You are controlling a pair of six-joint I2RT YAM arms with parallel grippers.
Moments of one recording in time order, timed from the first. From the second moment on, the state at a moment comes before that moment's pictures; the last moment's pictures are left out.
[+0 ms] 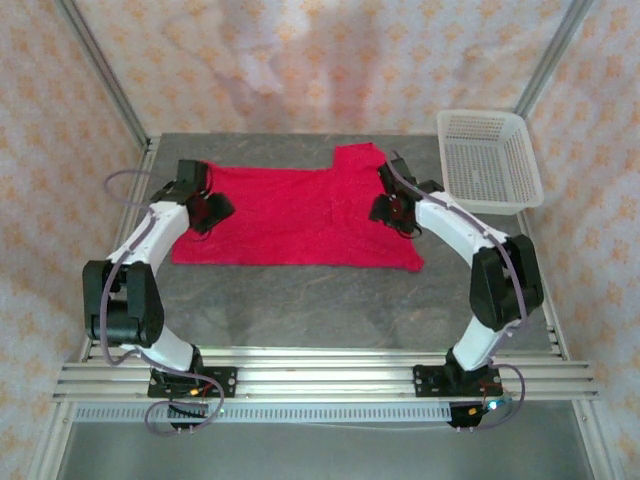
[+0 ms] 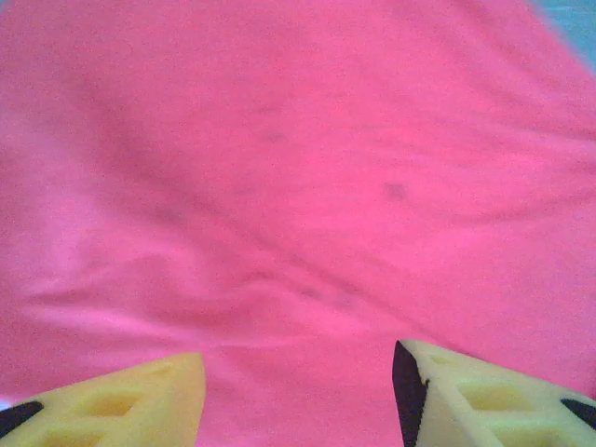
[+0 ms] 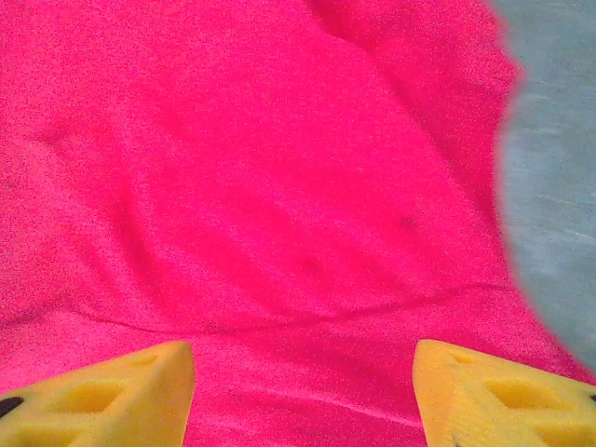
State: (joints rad) left arm -0.02 1.59 1.20 -0.64 0.05 -0.65; right arm 0.40 1.74 1.34 -0.70 0.07 0.70
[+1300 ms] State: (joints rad) left arm 0.05 1.60 1.27 -0.73 0.08 -0.62; right arm 0.37 1.68 1.36 -0.74 0.09 0.65
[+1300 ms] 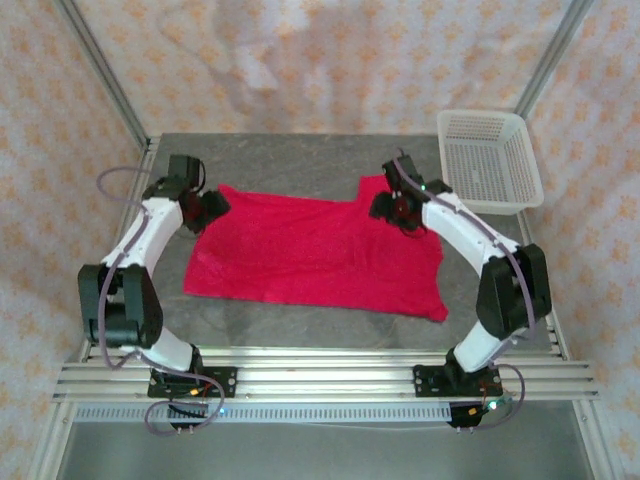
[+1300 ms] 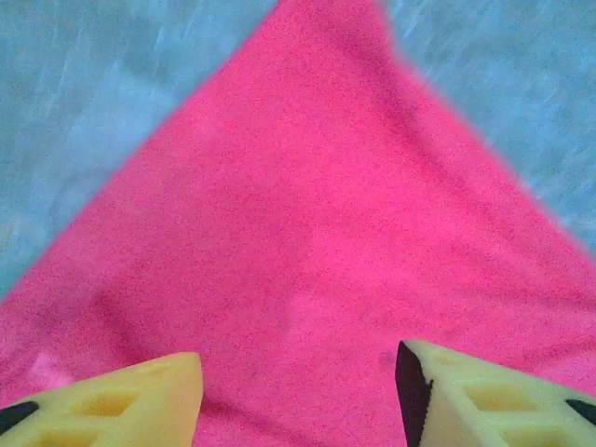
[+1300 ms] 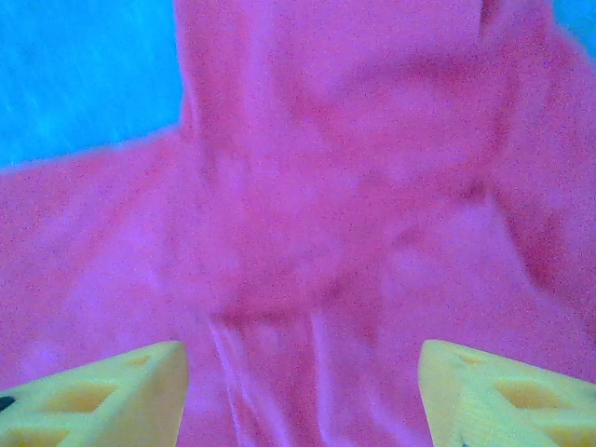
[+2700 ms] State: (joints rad) left arm 0.07 2.37 2.09 -0.96 0.04 -0.54; right arm 0.21 2.57 2.40 -0.96 0.16 0.42
